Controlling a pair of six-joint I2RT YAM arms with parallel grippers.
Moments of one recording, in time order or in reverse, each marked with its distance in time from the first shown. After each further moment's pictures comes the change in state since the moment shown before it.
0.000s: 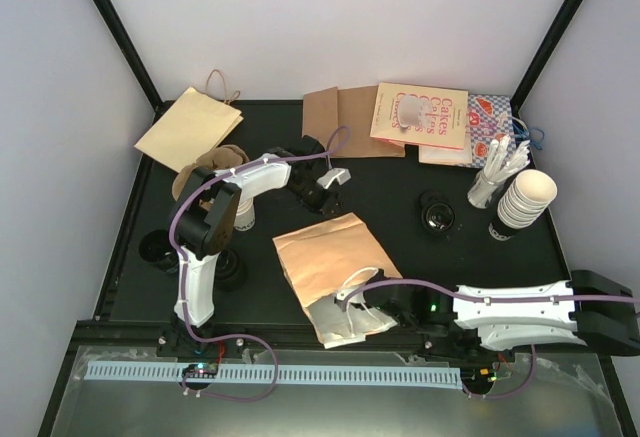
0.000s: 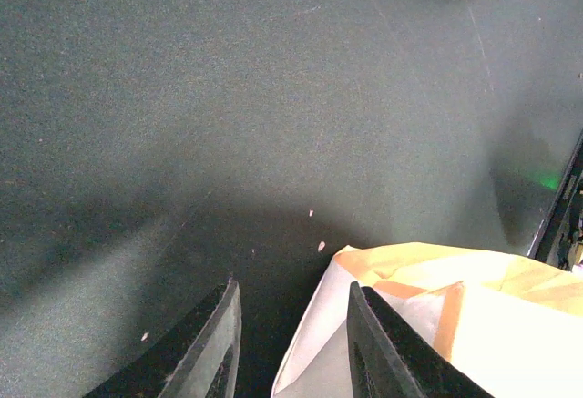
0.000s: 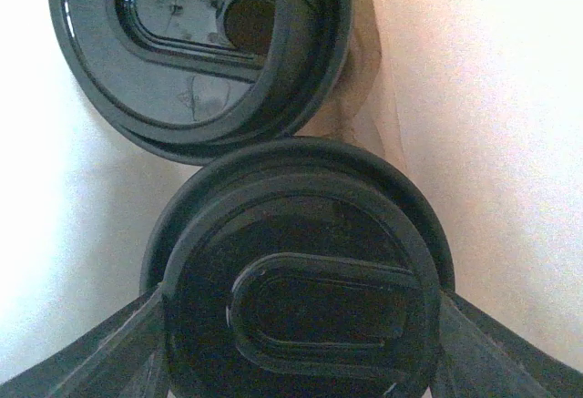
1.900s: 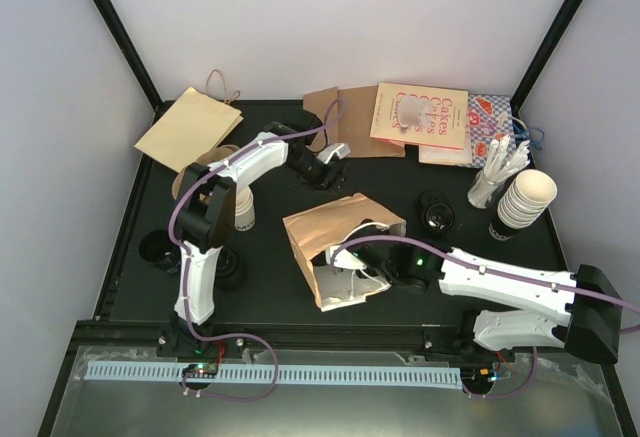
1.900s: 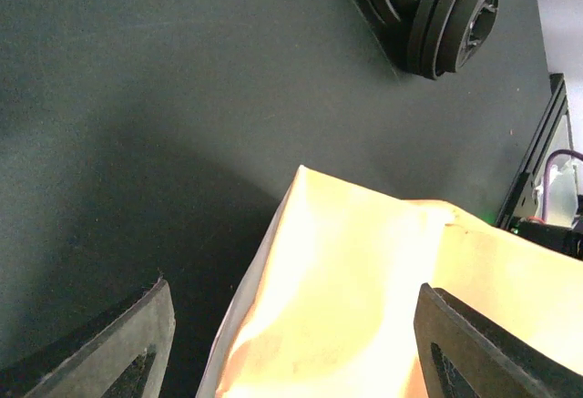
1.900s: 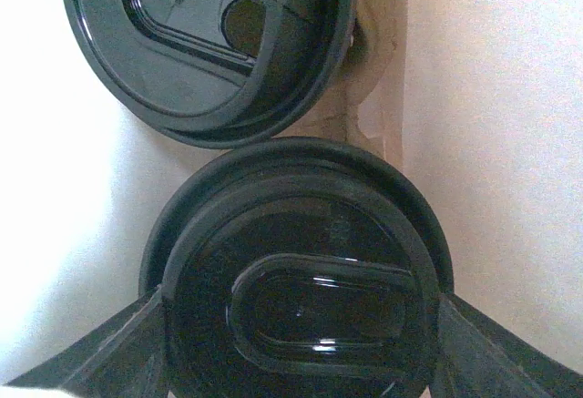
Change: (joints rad) left arm 0.054 0.059 0.283 -0.186 0.043 -0.021; right arm -0.226 0.135 0.415 -0.520 -0.133 -0.178
